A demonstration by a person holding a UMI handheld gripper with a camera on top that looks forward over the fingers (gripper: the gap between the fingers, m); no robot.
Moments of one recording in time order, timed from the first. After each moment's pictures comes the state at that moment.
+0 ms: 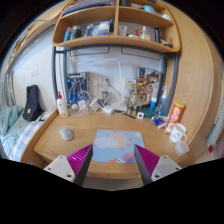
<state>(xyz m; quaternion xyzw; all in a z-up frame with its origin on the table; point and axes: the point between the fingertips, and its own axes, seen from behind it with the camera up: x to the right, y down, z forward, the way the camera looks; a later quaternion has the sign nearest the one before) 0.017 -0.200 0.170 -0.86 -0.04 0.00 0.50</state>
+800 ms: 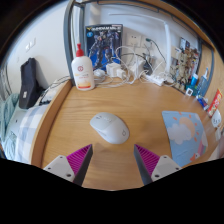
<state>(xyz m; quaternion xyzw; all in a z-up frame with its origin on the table) -0.249 -0.081 -0.012 -0.94 -0.03 0.01 0.35</state>
